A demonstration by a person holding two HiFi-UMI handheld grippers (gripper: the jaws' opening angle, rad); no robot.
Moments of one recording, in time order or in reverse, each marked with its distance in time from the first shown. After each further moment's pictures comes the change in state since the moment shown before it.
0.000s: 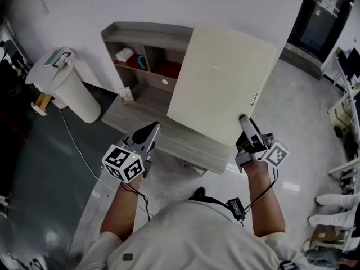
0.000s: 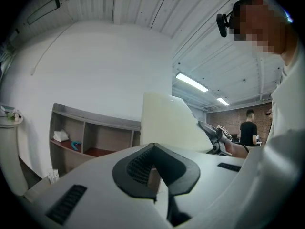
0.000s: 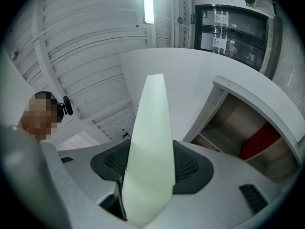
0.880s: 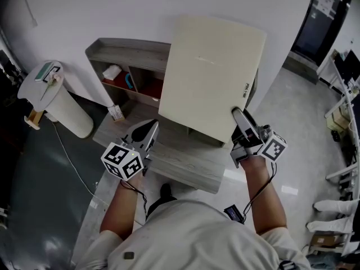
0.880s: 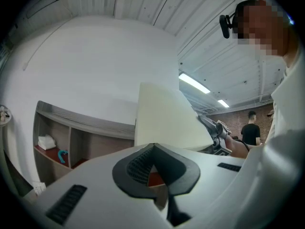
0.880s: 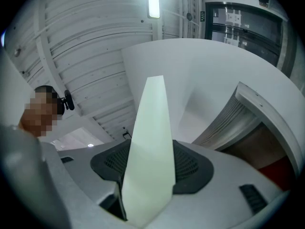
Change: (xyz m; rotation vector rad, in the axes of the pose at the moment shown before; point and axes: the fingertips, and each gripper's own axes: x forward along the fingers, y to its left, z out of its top) left arm 0.122 0.045 0.028 0.002 -0.029 -0.028; right arm 0.079 -0.062 0.077 -0.088 0.017 0.050
